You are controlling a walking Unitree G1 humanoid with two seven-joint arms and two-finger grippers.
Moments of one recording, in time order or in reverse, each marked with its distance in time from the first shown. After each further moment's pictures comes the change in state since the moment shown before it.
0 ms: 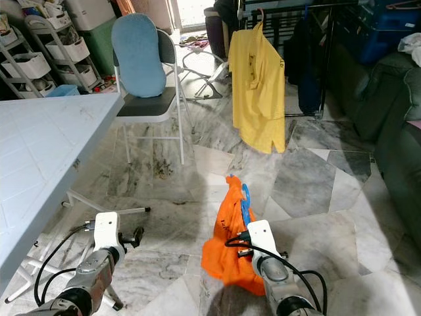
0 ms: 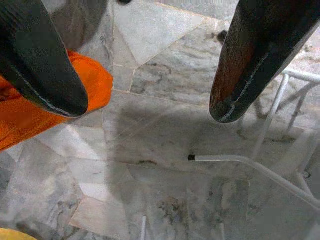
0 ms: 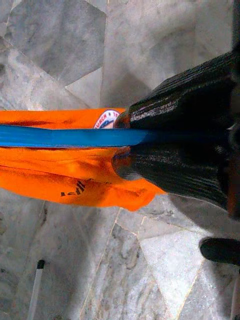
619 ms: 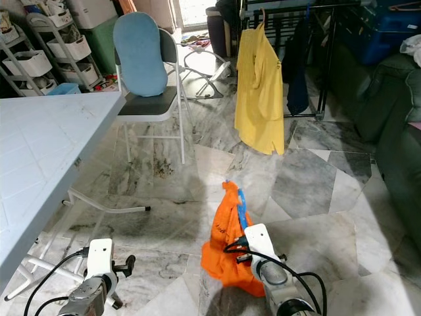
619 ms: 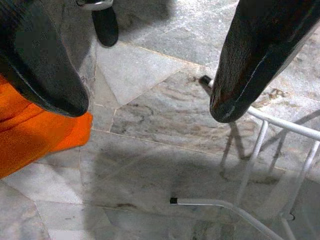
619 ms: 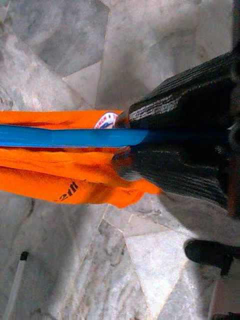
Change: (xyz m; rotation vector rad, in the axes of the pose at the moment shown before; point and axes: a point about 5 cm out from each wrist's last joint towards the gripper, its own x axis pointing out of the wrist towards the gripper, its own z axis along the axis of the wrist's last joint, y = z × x) left arm -0.019 0.014 -0.047 0.025 0.130 0.064; right arm -0.002 0.007 -0.007 -0.059 0.029 0.051
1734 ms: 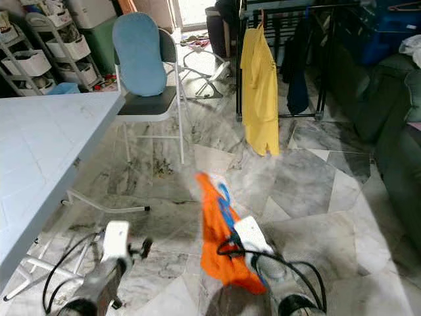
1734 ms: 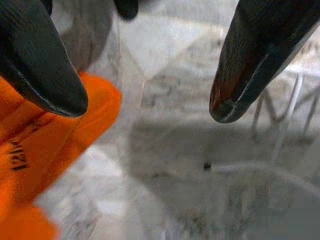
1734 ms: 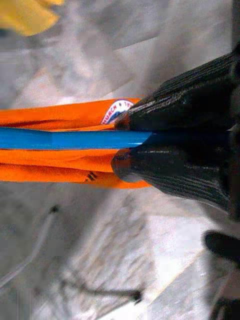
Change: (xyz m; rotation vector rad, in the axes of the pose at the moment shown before) left arm 0.008 -0.035 0.040 0.057 -0.136 -0.145; right arm 0.000 0.005 0.033 -0.110 -0.193 0.216
